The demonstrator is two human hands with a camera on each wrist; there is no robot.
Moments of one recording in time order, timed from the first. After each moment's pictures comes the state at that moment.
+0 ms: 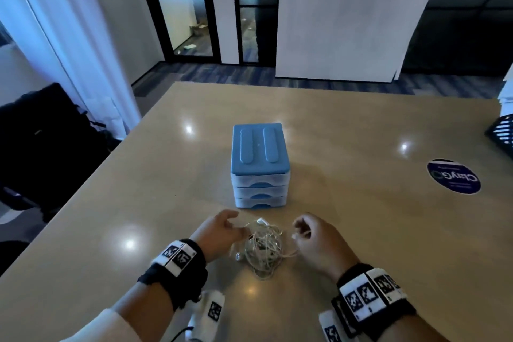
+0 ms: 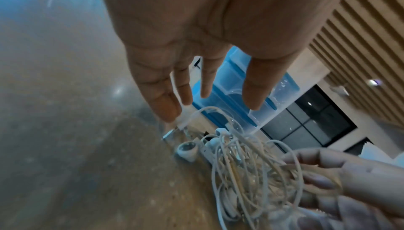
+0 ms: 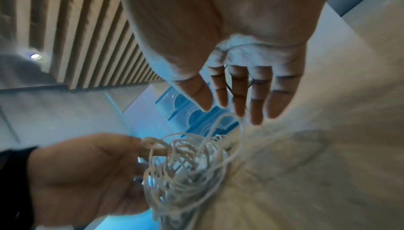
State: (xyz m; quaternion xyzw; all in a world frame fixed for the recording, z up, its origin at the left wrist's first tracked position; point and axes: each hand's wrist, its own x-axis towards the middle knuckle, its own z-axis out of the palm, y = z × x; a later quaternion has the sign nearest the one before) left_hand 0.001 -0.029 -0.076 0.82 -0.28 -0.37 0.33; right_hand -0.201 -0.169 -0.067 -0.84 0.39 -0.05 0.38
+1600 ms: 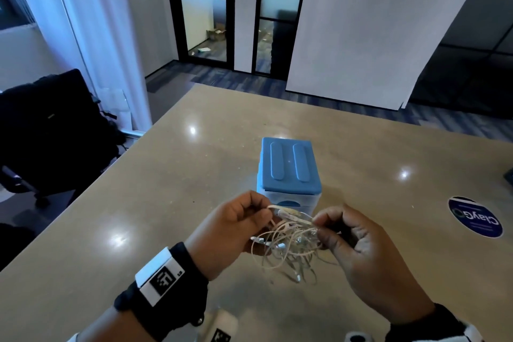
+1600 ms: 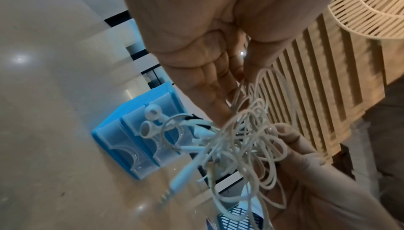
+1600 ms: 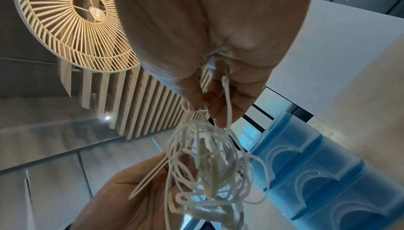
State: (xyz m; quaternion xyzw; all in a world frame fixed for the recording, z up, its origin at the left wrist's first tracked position) left_hand -0.005 0.006 0.029 0.55 -0.28 -0.45 0.64; right_hand -0.188 -0.127 0.034 -0.79 0.20 -0.28 0.51
